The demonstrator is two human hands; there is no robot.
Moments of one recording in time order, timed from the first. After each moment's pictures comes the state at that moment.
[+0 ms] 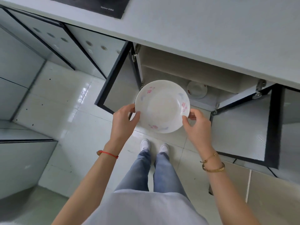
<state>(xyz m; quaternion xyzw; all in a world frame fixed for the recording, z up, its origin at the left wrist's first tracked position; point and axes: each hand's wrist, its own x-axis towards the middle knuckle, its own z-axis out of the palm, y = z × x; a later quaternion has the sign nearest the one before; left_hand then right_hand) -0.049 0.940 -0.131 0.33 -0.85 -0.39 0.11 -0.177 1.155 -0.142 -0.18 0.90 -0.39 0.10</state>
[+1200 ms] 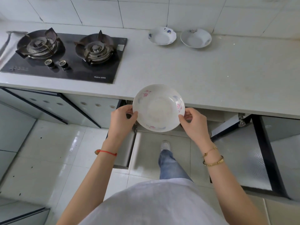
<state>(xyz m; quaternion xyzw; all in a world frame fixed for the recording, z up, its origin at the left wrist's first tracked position) -0.200 0.824 -0.043 0.22 -0.87 -0.41 0.14 -0.299 1.062 -0.068 -0.15 0.88 -0.44 0.04</state>
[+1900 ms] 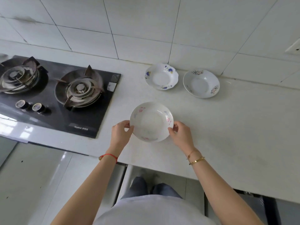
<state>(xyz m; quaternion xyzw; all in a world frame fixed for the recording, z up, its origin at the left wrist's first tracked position) -0.496 0.720 -0.113 0.33 -0.85 -0.41 0.08 -0.611 0.942 -0.120 -0.15 0.90 -0.38 0.13</state>
